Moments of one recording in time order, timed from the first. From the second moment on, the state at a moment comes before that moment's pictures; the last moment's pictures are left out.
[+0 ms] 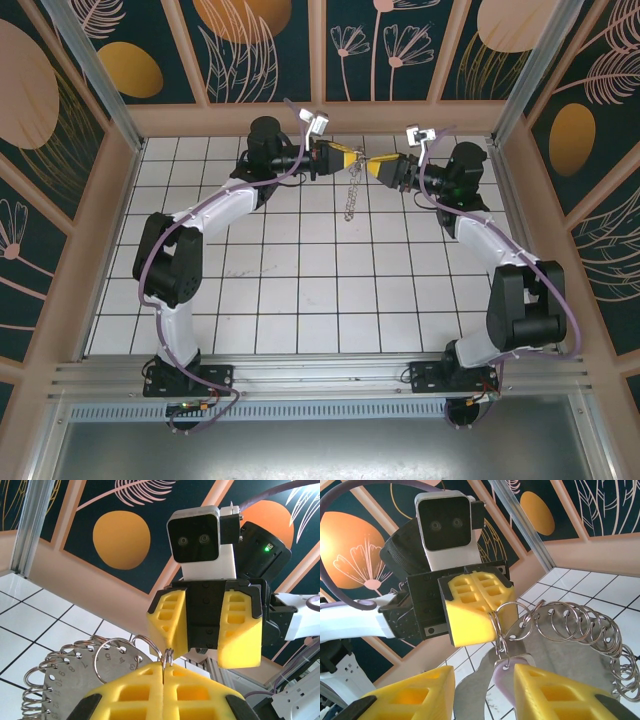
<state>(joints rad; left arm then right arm) -0.48 1.95 1.52 0.48 1.04 -0.56 0.14 1.50 0.99 0.60 -1.14 0.67</state>
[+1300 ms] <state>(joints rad) -0.50 1.93 1.48 0.51 1.02 -0.59 0.17 1.52 0.94 0.67 -1.12 0.70</state>
